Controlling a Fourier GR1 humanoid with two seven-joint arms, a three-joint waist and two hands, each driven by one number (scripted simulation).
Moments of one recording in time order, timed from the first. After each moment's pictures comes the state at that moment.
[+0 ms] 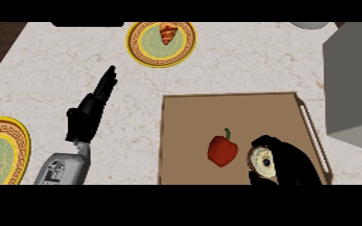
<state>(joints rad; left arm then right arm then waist) -0.17 0.14 -0.08 -1.45 -0.08 0.03 0.03 0.12 -0.25 0.45 -1.97 0.79 0.18 0.94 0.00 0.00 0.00</state>
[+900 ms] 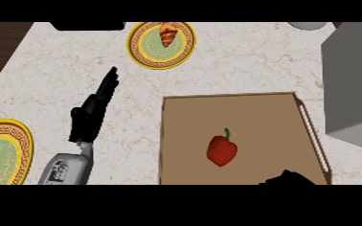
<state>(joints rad) -0.17 0.11 -0.07 -1.44 -0.09 0.04 0.04 0.16 -0.69 0.58 -2.16 0.67 0.40 0.19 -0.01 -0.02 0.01</state>
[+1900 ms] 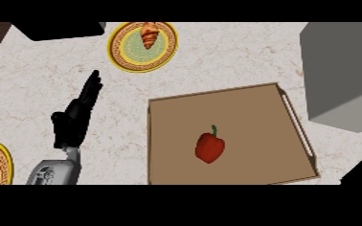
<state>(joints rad) -0.12 0.15 -0.01 -1.45 -0.08 0.06 0.02 0.30 -0.91 0.04 -2.15 0.08 0.39 -0.54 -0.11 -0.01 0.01</state>
